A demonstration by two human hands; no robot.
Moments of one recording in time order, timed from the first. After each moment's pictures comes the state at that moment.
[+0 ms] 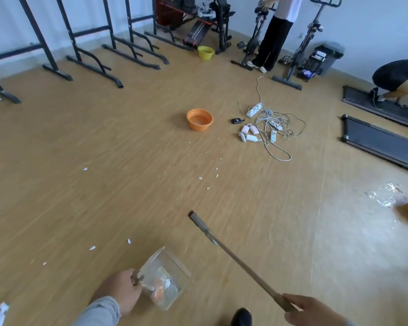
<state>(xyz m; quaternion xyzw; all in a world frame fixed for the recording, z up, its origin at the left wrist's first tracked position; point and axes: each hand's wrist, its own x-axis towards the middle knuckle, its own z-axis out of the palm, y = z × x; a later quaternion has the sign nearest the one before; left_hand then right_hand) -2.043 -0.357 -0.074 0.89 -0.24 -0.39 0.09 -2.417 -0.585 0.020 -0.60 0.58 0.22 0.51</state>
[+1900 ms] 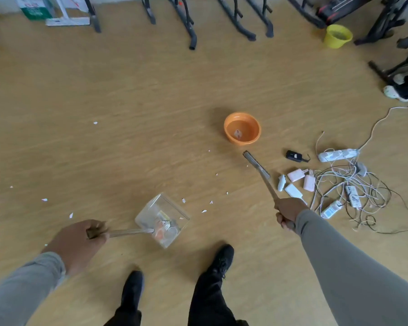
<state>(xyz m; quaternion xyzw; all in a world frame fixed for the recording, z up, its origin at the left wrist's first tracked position) -2.017 -1.006 -0.025 0.92 0.12 -0.31 0.20 -2.051 -1.507 -0.072 -0.64 0.55 0.27 0.45</state>
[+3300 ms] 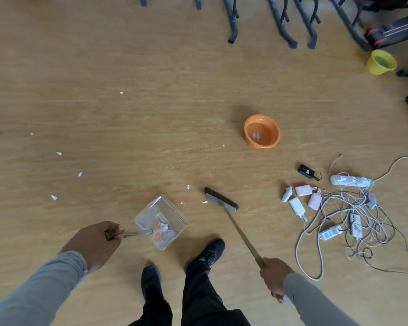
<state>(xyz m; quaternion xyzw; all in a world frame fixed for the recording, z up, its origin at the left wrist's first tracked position) -2.117 -1.011 -0.065 0.90 0.18 -0.33 0.21 -2.178 -1.450 -0.098 -0.73 0.37 0.52 0.26</state>
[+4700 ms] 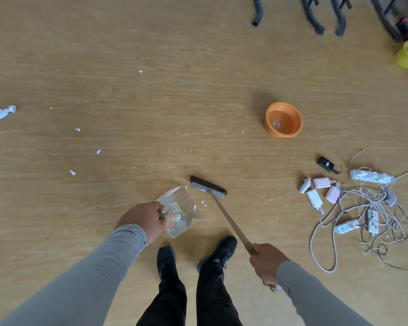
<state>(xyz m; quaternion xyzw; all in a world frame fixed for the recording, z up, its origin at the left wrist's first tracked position) -2.137 -0.999 -0.154 0.93 0.08 -0.32 0.18 -2.195 -1.326 -0.102 -0.78 0.25 0.52 0.23</state>
